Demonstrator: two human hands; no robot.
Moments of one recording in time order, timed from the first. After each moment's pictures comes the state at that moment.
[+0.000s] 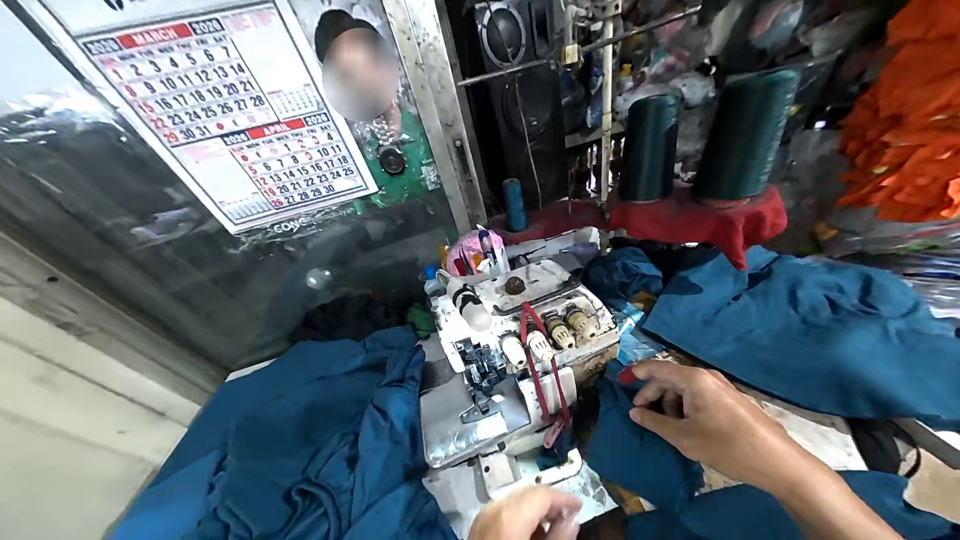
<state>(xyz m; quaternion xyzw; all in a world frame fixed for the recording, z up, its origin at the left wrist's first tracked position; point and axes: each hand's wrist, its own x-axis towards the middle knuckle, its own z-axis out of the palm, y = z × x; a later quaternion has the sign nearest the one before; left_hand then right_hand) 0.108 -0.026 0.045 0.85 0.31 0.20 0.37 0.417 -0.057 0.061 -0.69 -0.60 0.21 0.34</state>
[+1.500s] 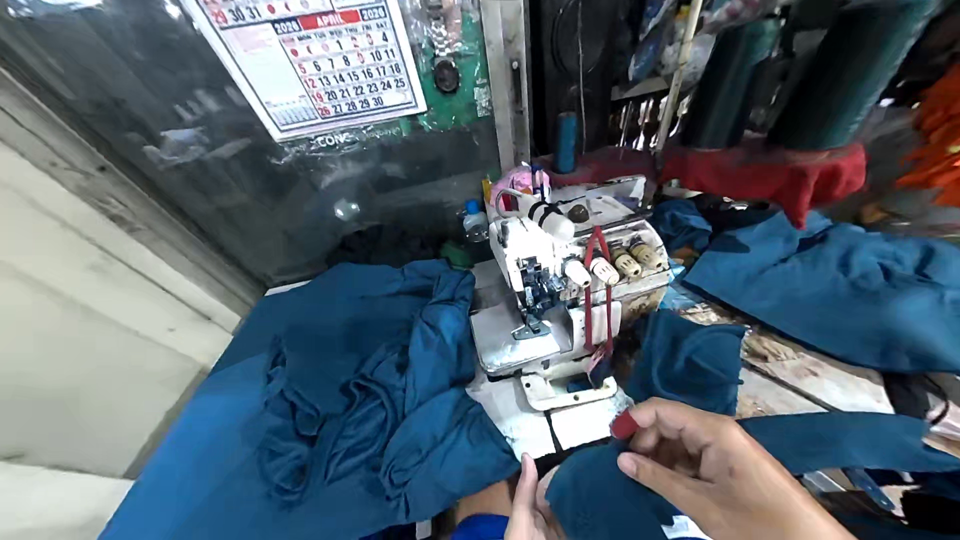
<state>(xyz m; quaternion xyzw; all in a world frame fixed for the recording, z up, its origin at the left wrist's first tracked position) 0.076 -0.105 -0.015 0.15 0.24 0.40 0.87 0.291 -0.124 0.052 -0.54 -0.61 0.37 0.44</state>
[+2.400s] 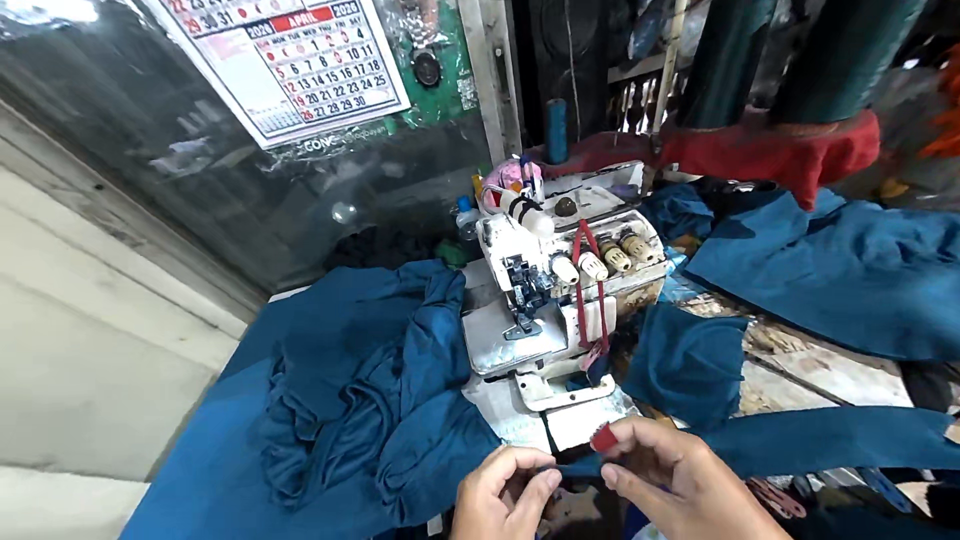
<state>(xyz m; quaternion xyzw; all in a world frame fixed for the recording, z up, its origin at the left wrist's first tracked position) 0.044 -0.067 0.009 0.70 0.39 0.38 0.46 0.280 -0.124 0.010 -0.52 -0.58 0.40 0.49</state>
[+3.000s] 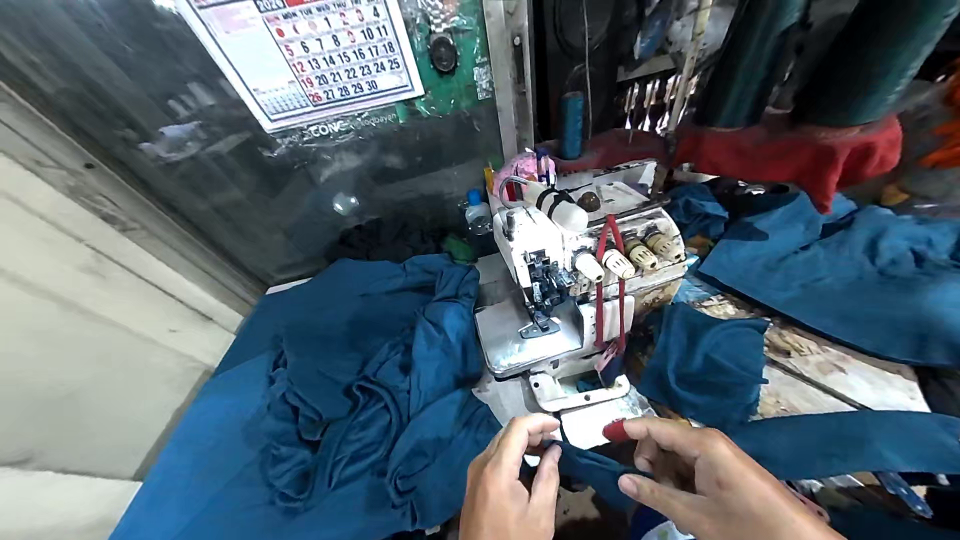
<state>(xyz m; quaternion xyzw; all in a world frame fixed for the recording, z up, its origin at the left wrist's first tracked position) 0.050 -0.045 0.013 0.75 0.38 0.41 0.35 0.290 -0.118 0.021 -0.57 -0.62 0.39 0.37</state>
